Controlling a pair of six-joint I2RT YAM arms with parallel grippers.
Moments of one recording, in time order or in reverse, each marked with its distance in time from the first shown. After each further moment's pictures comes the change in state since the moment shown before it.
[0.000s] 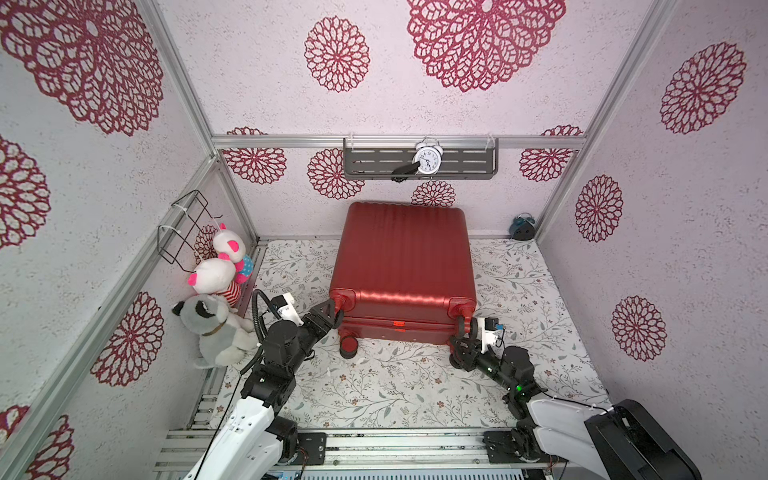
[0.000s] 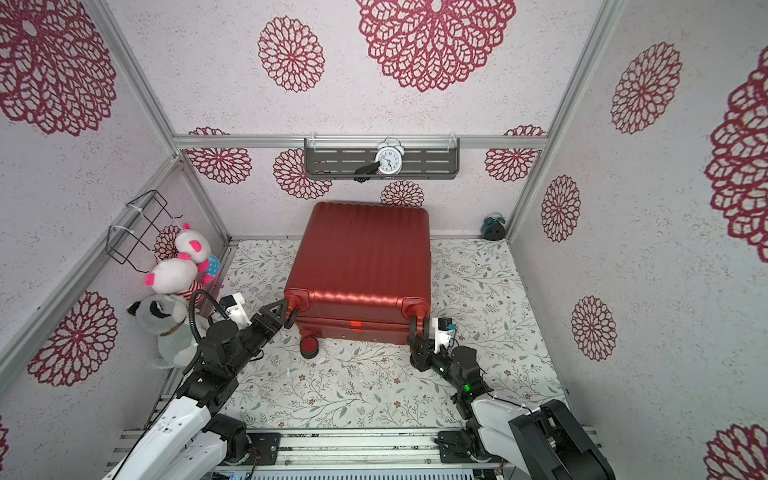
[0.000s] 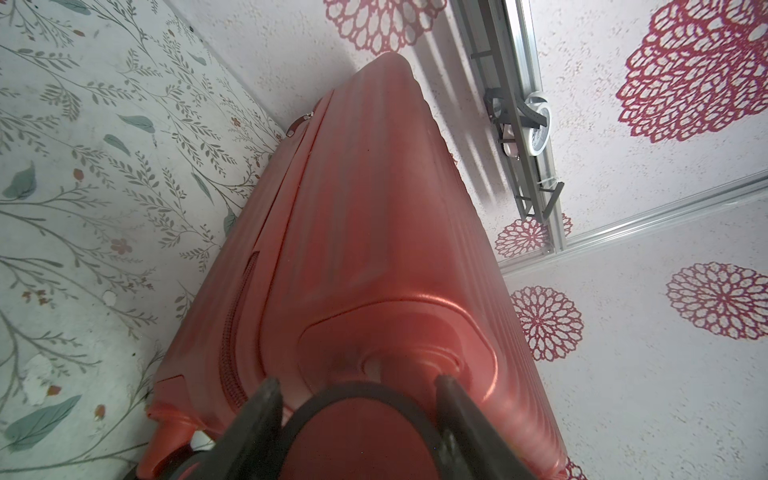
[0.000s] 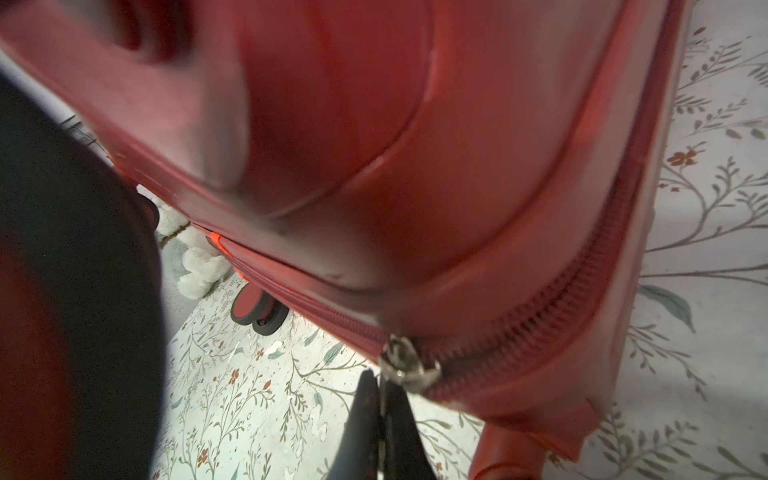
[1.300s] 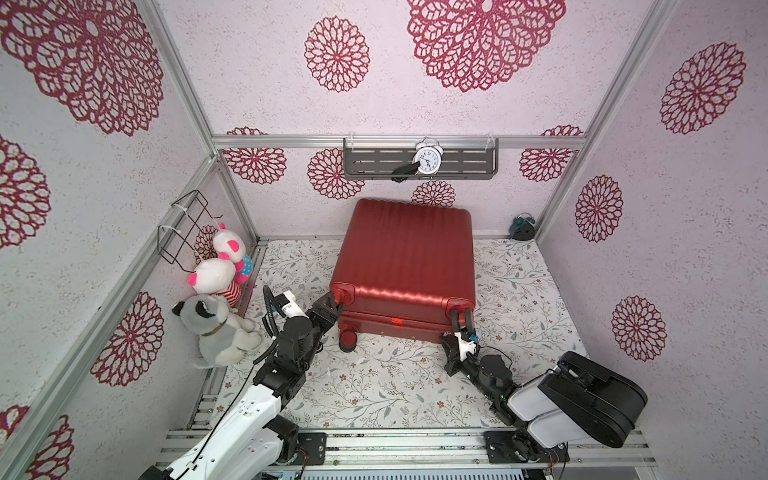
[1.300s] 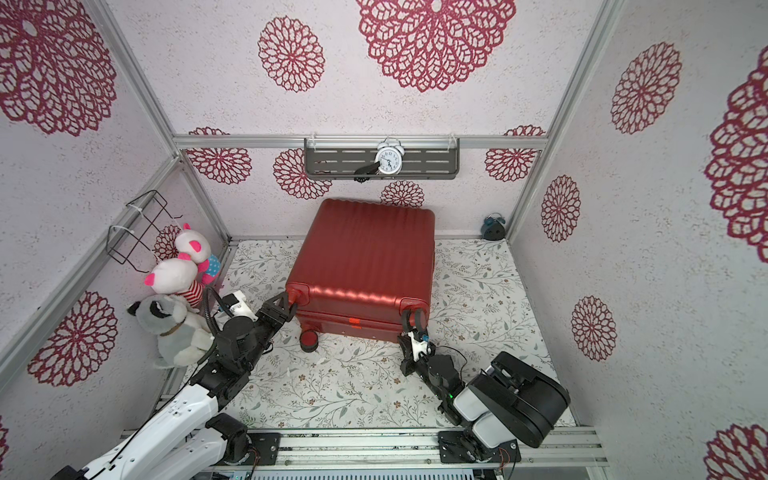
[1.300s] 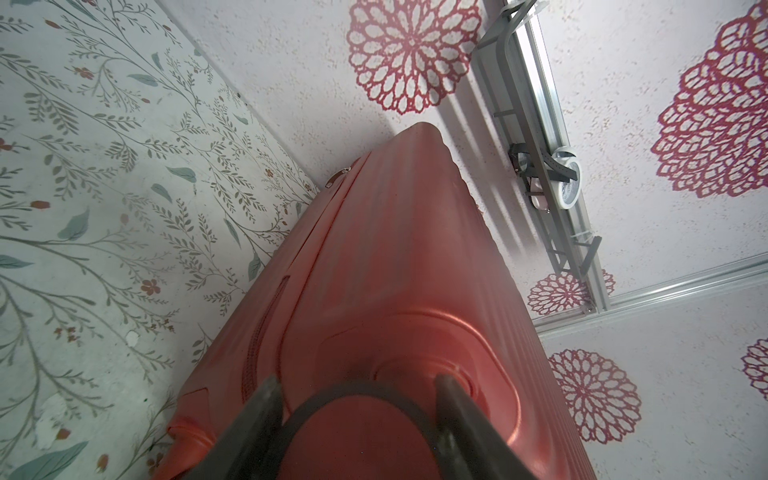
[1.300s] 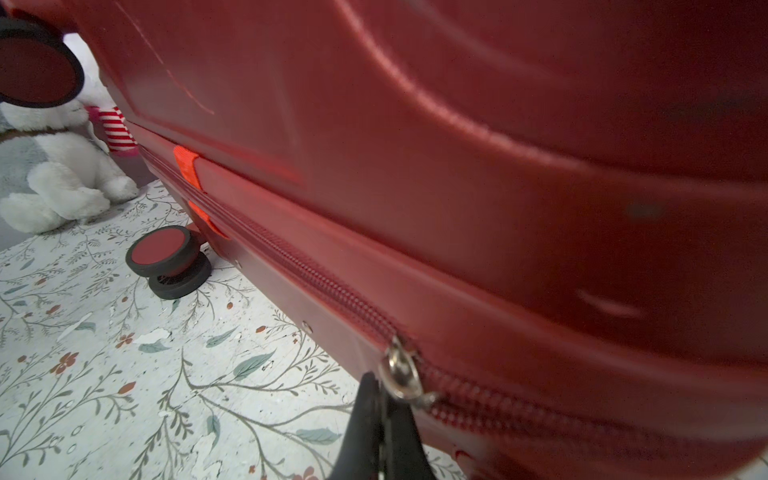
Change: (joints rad) left arm -0.128 0.128 0.018 0.106 -0.305 -0.025; right arm 0.320 0.367 0.024 0.356 0.454 -0.394
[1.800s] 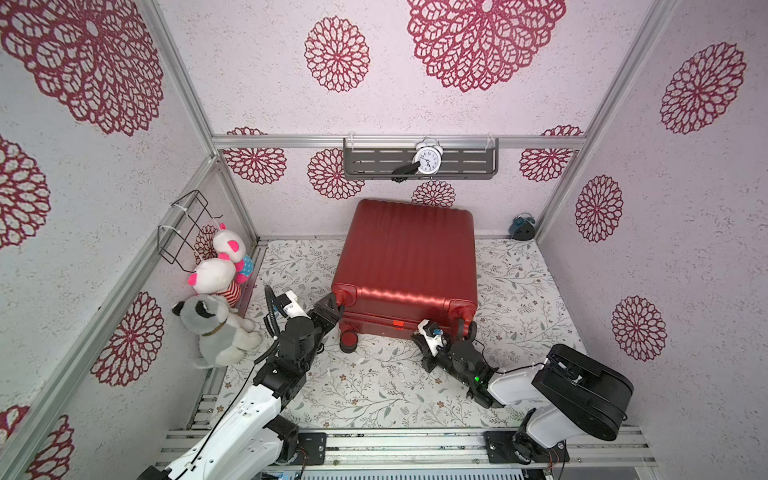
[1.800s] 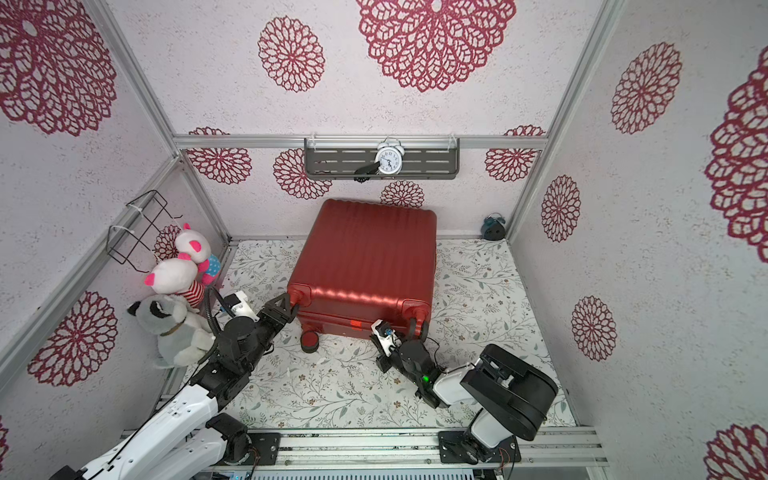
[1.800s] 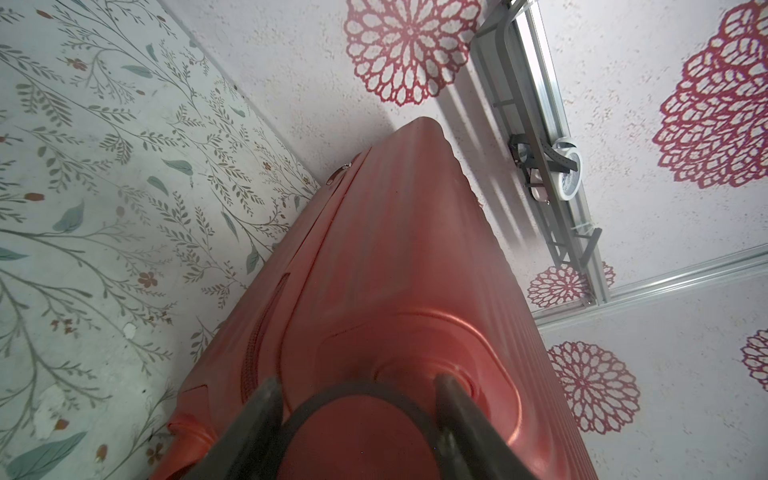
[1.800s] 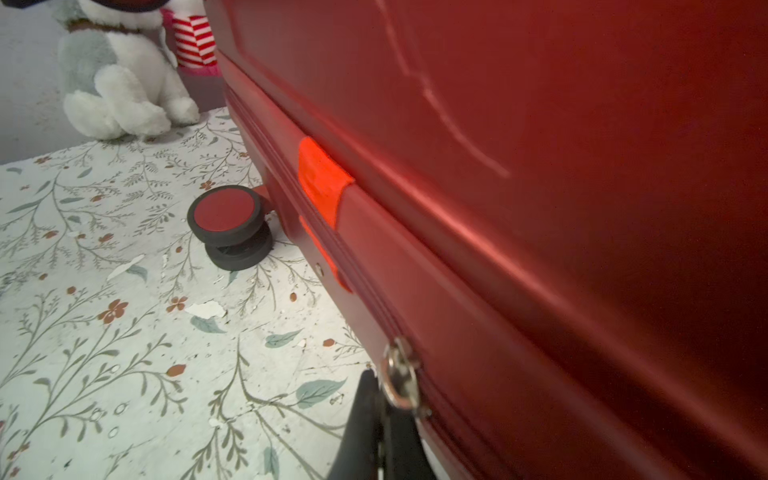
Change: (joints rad) left arm -0.019 -0.012 0.006 -0.024 0.011 0.002; right arm 0.107 0.040 0.270 -0.338 -0.107 -0.159
